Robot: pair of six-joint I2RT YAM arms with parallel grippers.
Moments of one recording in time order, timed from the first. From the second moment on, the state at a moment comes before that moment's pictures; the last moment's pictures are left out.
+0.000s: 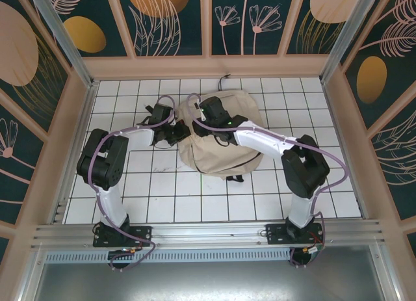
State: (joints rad) left arm -0.35 1.89 1.06 -0.03 0.47 -0.79; right arm 0.77 1.84 1.38 -0.28 0.05 0.30
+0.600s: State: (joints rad) left arm -0.36 1.78 0.99 -0.01 0.46 -0.79; right arm 0.75 2.00 1.53 -0.37 0.02 0.39
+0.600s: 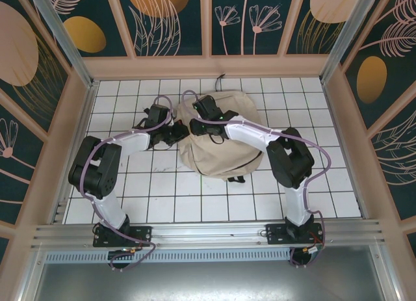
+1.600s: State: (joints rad) left arm -0.36 1.73 0.98 -0.01 0.45 -0.78; right arm 0.79 2.14 1.71 -0.59 0.26 0.44
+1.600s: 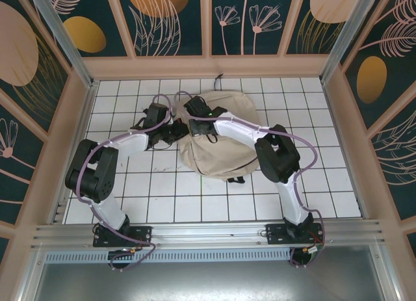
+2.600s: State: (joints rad) left arm -0.39 1.71 0.96 -0.02 0.35 -0.79; right arm 0.78 1.94 1.51 -0.54 0.54 0.52
